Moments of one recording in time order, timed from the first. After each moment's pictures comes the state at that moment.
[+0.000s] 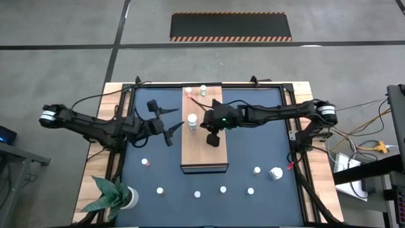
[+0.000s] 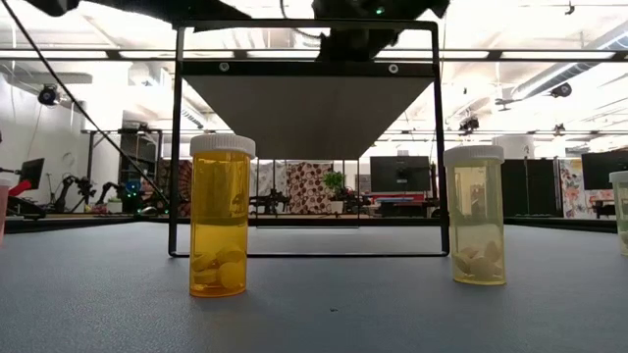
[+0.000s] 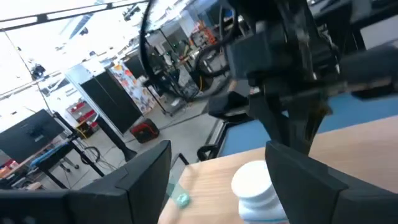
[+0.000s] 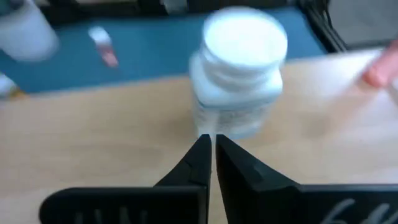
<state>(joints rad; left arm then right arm) -0.16 0.94 0.58 0.39 -0.61 0.53 -0.06 1.68 1.33 -0.30 0.07 0.03</state>
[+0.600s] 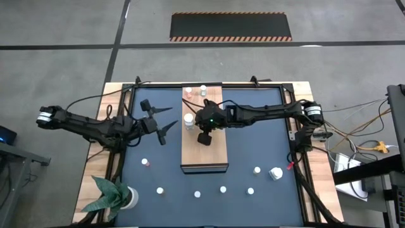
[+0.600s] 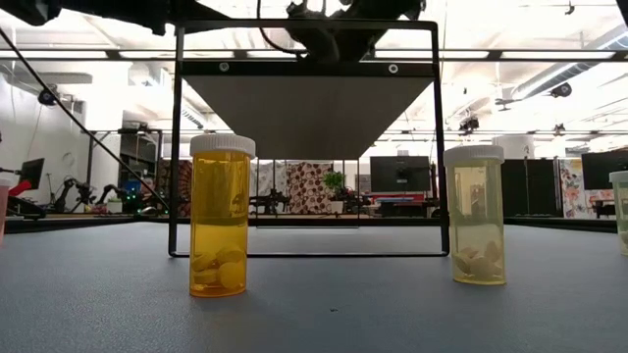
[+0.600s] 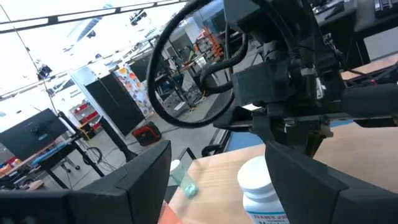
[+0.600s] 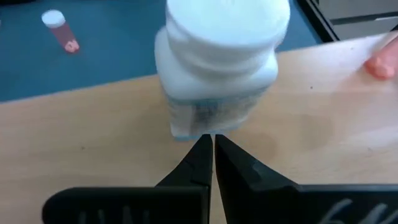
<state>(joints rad) -0.16 0.81 0.50 0.38 -0.61 0.53 -0.06 1.83 1.48 -0.39 0.14 0.06</state>
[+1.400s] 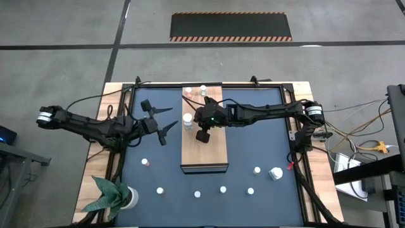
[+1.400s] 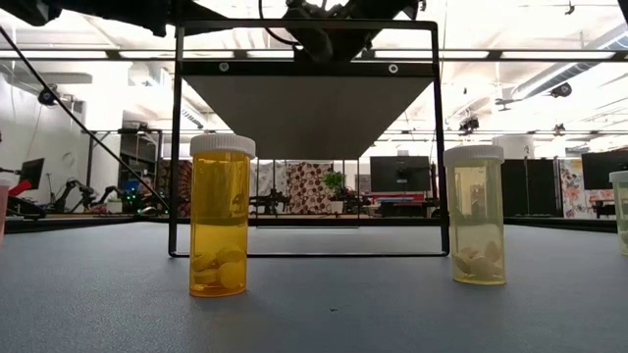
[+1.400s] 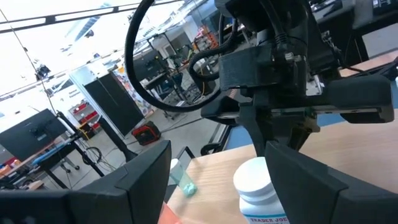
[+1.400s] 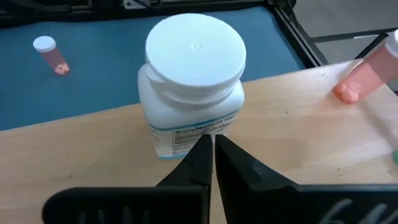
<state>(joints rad) -0.16 0.82 0.50 0.38 -0.61 0.54 -0.06 1.82 1.48 -0.33 0.19 0.04</state>
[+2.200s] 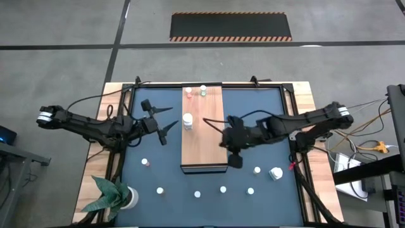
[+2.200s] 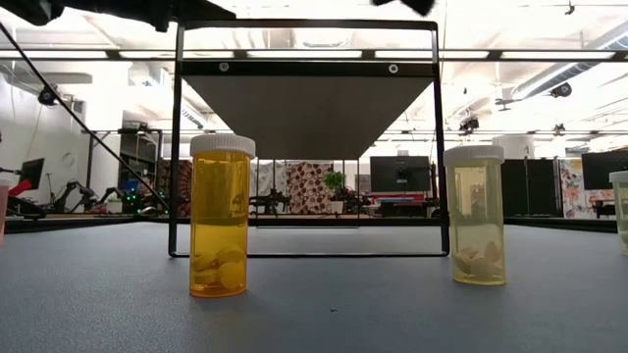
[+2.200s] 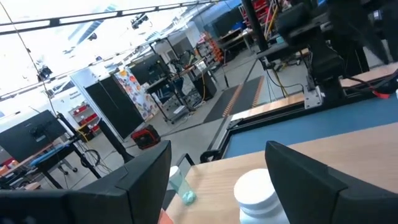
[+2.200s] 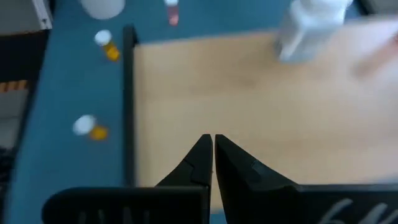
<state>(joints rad) -0.16 0.83 0.51 0.42 -0.60 0.53 0.24 1.51 1.47 -0.79 0.18 0.28</state>
